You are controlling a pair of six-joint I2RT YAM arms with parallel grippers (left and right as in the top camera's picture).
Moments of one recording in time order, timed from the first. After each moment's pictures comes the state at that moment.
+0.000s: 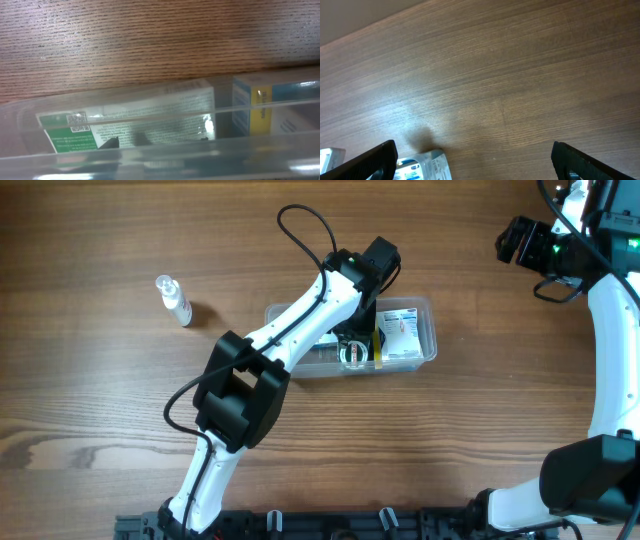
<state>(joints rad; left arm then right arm) -0.68 2.28 1.94 -1.12 -0.11 -0.58 -0.20 1.68 1.66 -0.96 -0.15 0.15</state>
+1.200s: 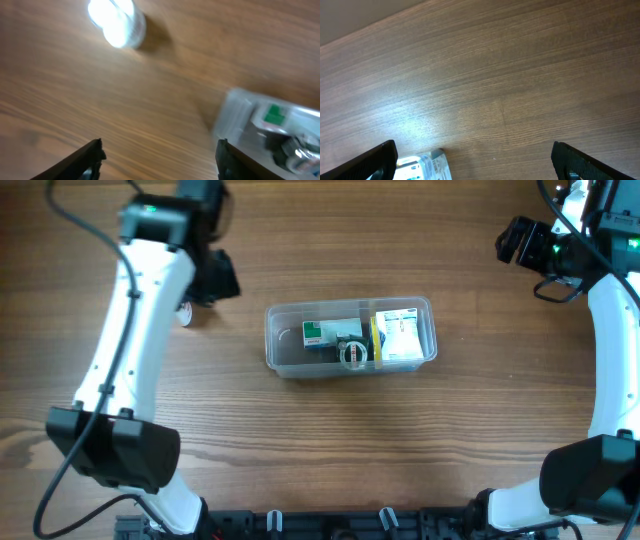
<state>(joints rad) -0.17 1.85 1.94 -1.50 -0.19 -0.46 -0.20 1.68 1.66 -0.96 -0.15 0.15</state>
